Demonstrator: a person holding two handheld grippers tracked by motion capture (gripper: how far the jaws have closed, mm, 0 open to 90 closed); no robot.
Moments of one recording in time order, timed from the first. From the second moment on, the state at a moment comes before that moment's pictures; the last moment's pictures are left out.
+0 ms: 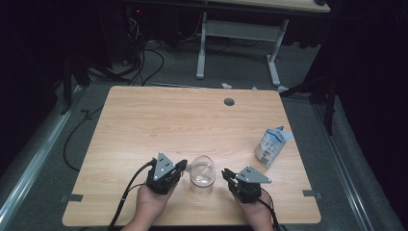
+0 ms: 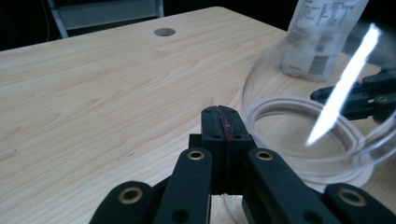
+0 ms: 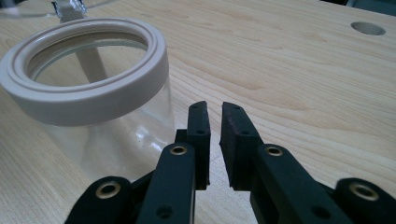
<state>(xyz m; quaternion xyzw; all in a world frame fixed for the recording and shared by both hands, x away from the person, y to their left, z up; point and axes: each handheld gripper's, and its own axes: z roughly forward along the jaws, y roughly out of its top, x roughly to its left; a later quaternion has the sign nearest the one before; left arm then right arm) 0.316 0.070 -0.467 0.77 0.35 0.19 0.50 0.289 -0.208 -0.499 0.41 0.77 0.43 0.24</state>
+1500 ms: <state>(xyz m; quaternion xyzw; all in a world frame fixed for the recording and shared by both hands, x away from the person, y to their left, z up) 0.317 0.072 -0.477 0.77 0.36 0.18 0.50 0.272 -0.185 -0.473 0.35 0.76 0.48 0.26</state>
